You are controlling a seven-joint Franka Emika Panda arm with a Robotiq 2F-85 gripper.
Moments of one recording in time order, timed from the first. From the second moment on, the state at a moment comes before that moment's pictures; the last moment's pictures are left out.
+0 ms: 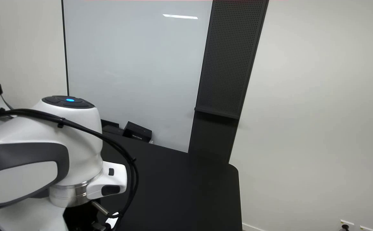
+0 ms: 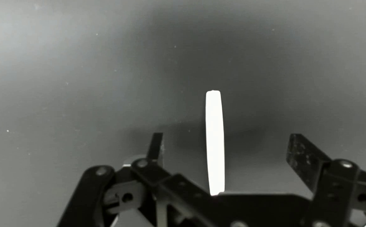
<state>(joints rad) -0.16 0.27 -0.03 -2.72 0.26 3.04 -0.24</state>
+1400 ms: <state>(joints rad) -0.24 0.29 0.04 -2.72 0.29 3.08 -0.24</state>
